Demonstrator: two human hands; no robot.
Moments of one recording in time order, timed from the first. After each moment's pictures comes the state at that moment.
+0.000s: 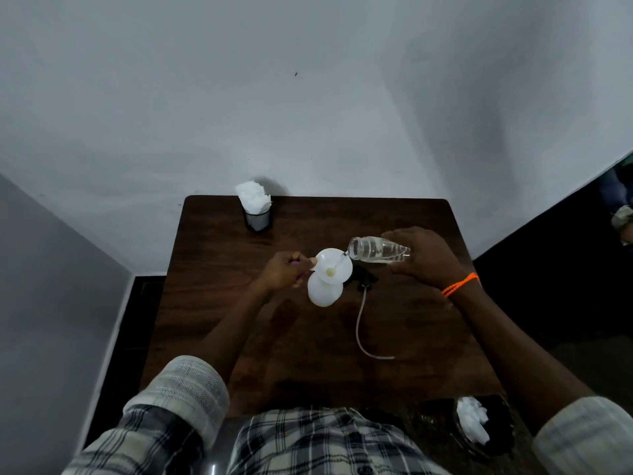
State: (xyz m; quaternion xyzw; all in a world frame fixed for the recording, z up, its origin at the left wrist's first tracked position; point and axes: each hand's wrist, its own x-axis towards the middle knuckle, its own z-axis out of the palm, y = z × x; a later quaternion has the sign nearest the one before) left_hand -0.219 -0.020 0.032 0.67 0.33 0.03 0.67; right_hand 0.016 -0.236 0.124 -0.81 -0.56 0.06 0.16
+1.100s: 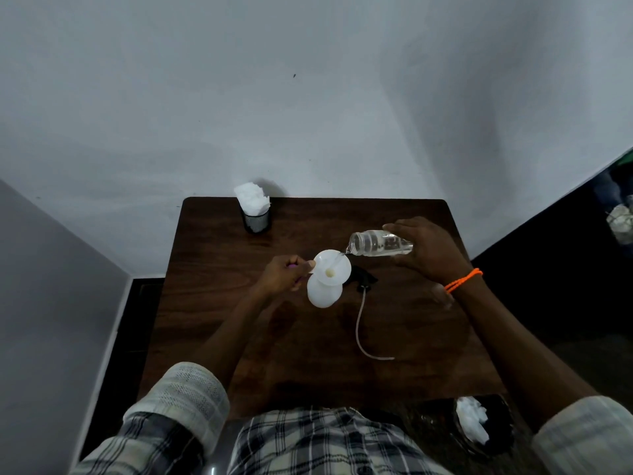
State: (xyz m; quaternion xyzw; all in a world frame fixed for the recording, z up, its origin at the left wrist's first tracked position) left_hand -0.225 -0.026 0.031 0.65 0.33 0.04 0.69; right_hand 0.020 -0.236 0.137 -0.82 -0.56 0.04 0.13
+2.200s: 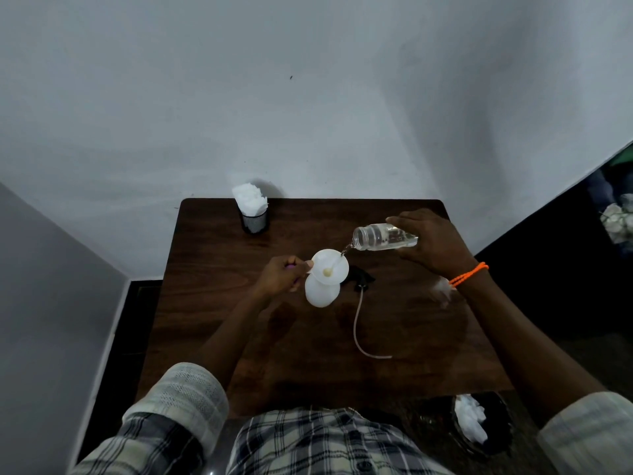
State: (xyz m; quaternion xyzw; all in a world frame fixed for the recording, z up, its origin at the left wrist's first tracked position) left_hand -0.225 -0.029 0.032 0.65 0.34 0.04 0.68; right_hand 0.033 -0.242 0.144 -0.80 -0.58 0.00 0.15
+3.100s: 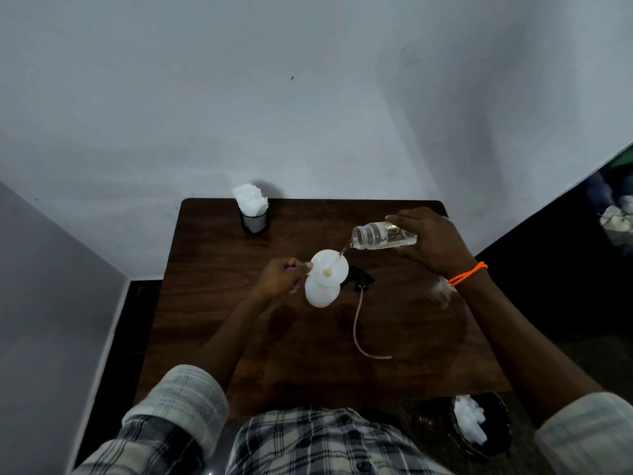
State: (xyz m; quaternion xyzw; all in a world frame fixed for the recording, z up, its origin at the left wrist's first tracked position) left_hand -0.227 -0.030 0.024 0.65 0.34 0.05 0.68; right_hand 0.025 -0.240 0.153 -0.79 -0.59 -0.02 0.15
